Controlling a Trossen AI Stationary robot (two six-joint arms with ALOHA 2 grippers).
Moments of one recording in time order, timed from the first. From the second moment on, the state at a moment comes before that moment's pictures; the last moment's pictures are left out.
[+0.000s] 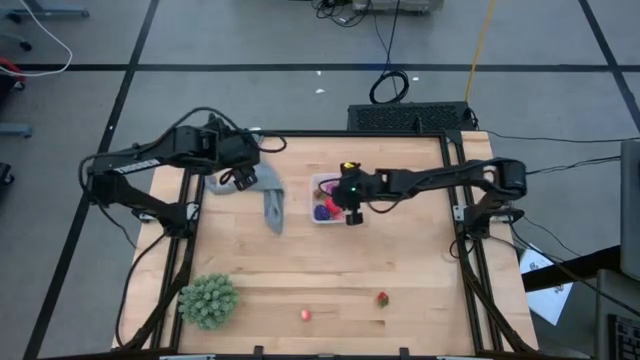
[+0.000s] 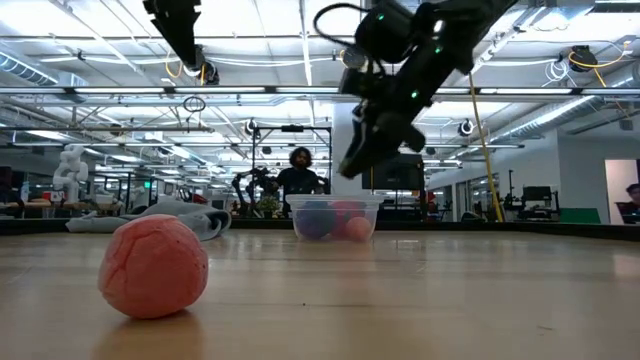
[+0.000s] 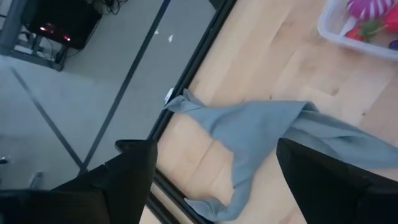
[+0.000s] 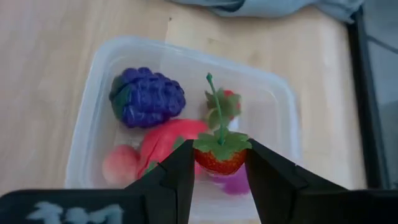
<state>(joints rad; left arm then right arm) 0.17 1.33 1.54 -1.43 -0.58 -0.21 -0.14 1.67 1.03 -0.19 0.13 -0.42</state>
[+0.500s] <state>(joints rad) 0.17 1.32 1.54 -1.43 -0.54 -0.21 -0.14 1.81 1.13 -0.26 0.12 -0.43</state>
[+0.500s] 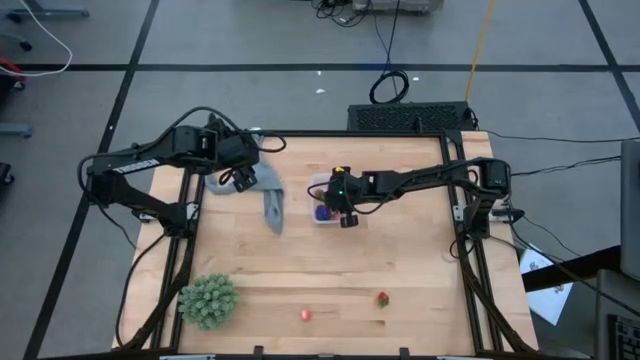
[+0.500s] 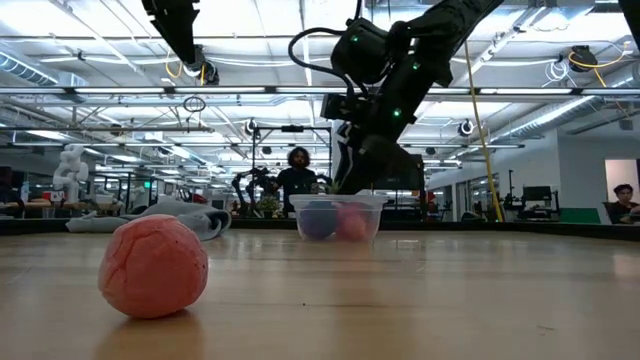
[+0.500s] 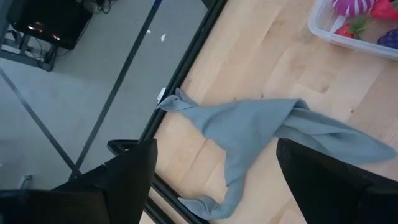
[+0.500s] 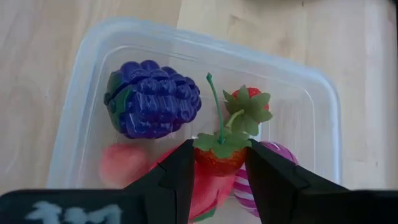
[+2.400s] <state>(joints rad) -0.47 1.79 1.54 -0.92 -0.02 -0.55 0.04 1.12 1.29 -0.86 0.52 0.02</state>
